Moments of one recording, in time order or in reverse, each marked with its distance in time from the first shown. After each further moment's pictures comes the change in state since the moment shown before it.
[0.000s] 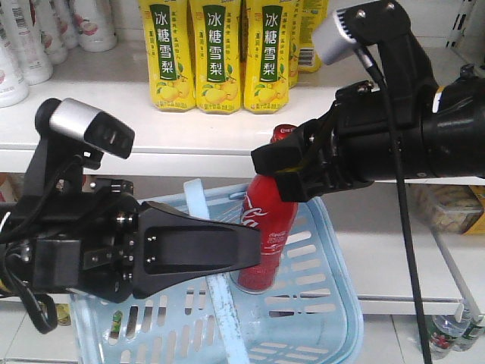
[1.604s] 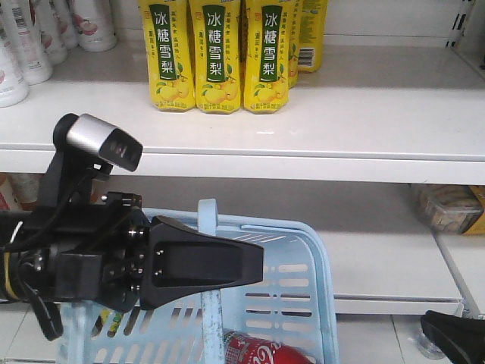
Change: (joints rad) left arm -0.001 0.011 0.013 0.038 0.016 -0.013; right arm -0.001 -0.773 0.896 -0.629 -0.253 0.400
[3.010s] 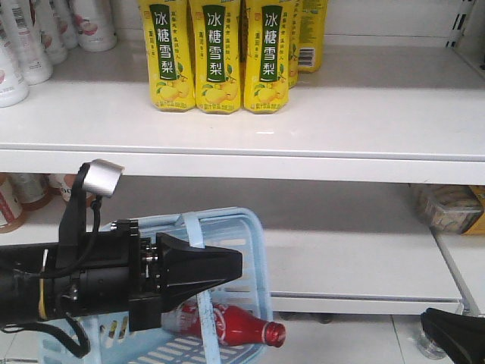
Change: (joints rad) left arm 0.000 -0.009 0.155 -0.057 0.307 0.342; right arm 0.000 -0.004 0.000 -0.002 -0.012 0.000
